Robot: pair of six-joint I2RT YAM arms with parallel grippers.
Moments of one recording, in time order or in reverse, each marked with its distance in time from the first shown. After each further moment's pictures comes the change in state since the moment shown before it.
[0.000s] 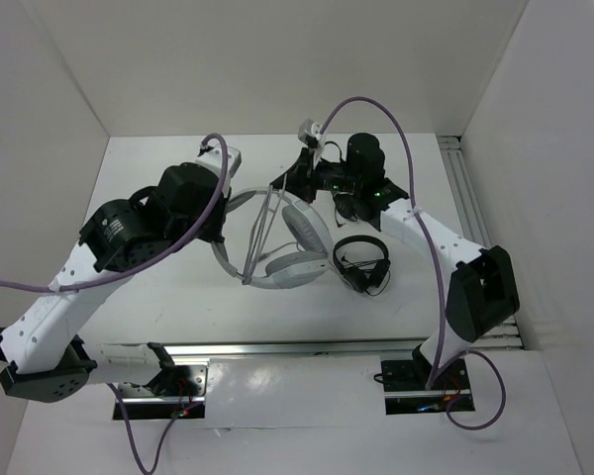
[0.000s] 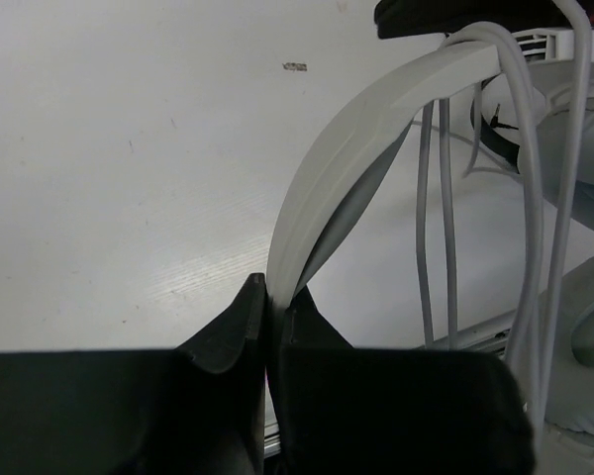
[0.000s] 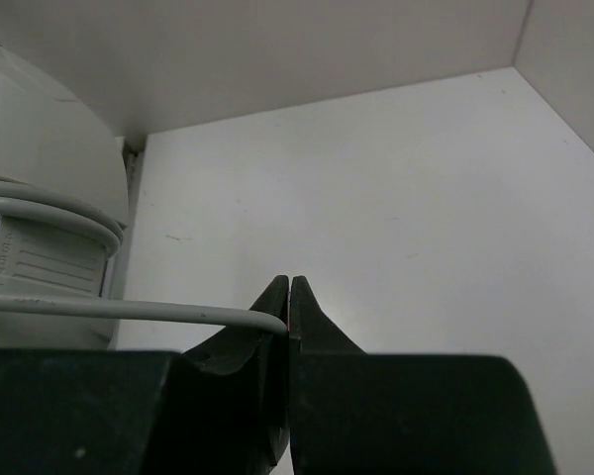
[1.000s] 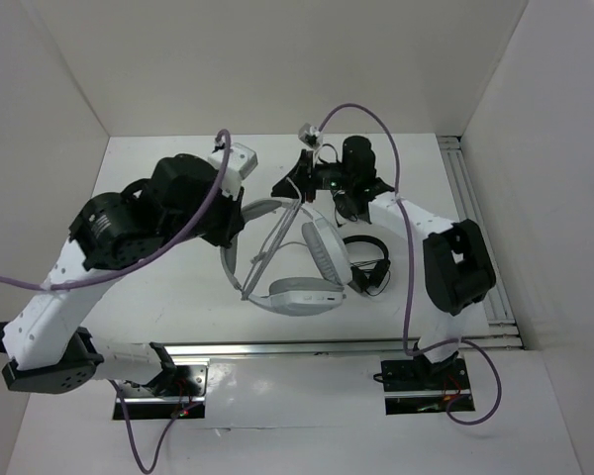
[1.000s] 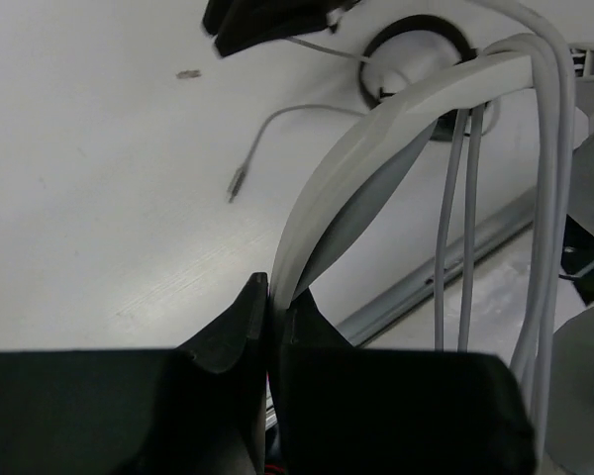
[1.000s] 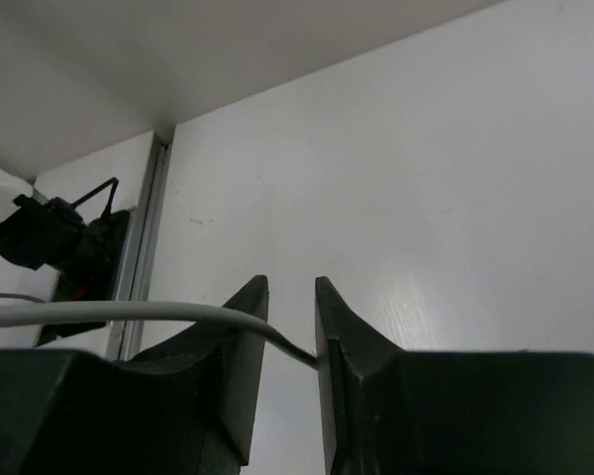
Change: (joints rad) left arm -0.021 0.090 0.177 -0.084 0.179 0.037; right arm -0.061 0.176 0.030 0.178 -0.184 0.189
